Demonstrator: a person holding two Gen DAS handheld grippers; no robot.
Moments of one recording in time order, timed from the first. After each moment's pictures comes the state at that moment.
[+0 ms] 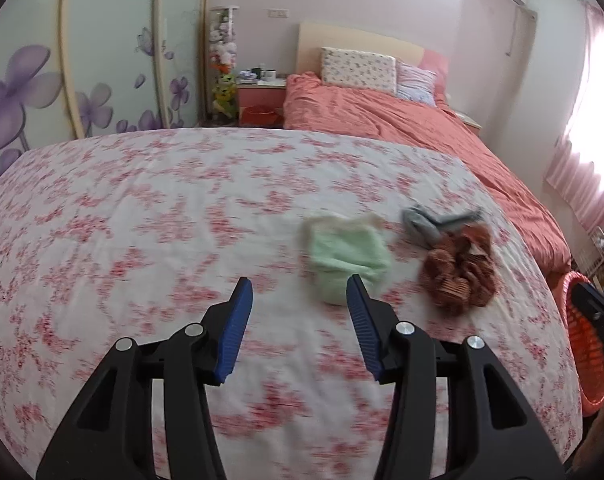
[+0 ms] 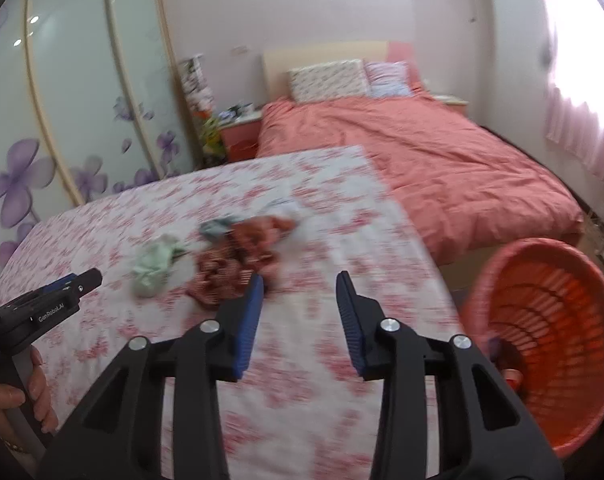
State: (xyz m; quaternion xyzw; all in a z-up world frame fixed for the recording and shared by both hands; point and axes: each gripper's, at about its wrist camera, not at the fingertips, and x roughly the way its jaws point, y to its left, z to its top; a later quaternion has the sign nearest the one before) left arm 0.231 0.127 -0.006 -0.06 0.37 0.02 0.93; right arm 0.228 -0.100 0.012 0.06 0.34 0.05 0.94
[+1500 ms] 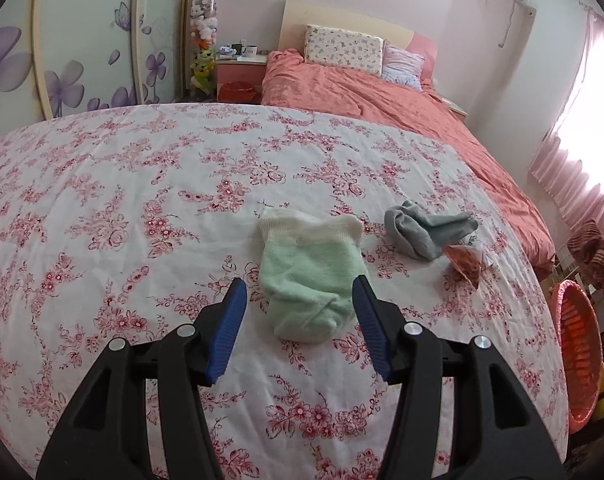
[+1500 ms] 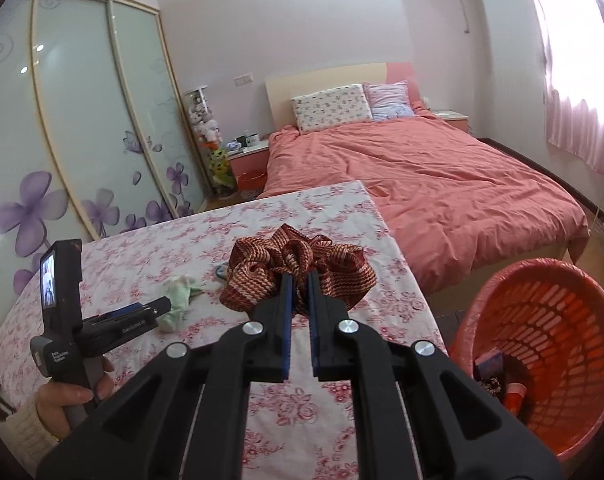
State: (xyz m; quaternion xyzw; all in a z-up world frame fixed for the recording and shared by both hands) left arm 0.280 0.109 -0.033 -0.08 0.40 -0.02 0.91; right arm 0.212 -0.126 0.050 0.10 0.29 0.05 0.95
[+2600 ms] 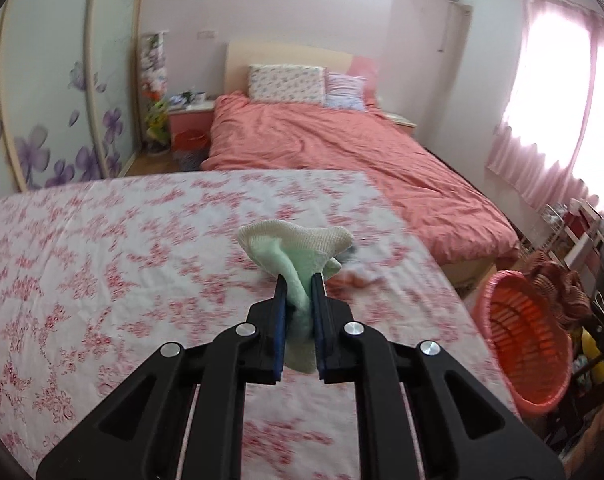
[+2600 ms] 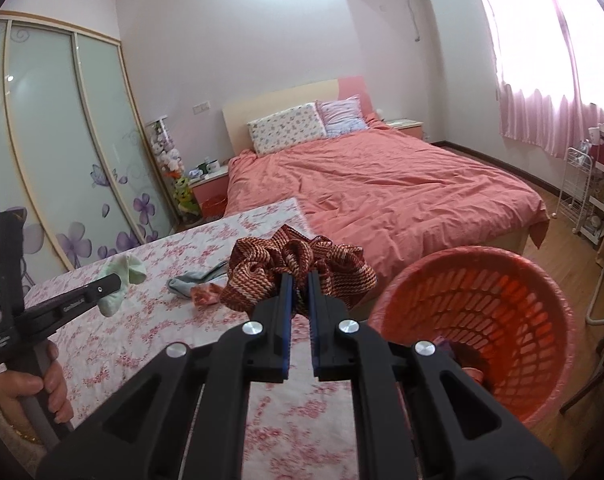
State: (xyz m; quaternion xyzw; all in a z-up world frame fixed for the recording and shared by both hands) left arm 0.229 0.027 0.042 -0.03 0.33 -0.10 0.94; right arm 0.148 -0.202 0.061 0.13 0.25 -0.02 0.96
